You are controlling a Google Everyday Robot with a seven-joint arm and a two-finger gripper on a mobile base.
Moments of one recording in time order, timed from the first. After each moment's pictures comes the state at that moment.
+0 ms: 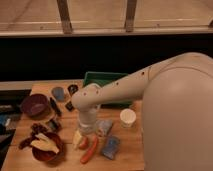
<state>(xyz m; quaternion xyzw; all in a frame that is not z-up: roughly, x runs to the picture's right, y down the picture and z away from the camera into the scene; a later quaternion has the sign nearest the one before) -0.081 0.261 0.702 -0.44 0.21 0.42 0.76</state>
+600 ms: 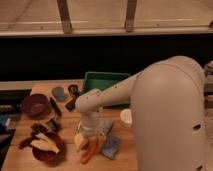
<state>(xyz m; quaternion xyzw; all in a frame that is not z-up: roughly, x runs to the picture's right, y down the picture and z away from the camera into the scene) -0.076 0.281 0.722 -0.45 0.23 0.44 0.74</state>
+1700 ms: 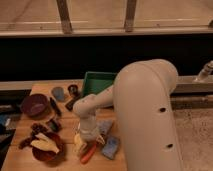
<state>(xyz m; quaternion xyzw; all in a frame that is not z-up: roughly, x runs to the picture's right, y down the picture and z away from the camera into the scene) -0.086 0.320 0.755 -0.47 0.29 0.42 0.72</state>
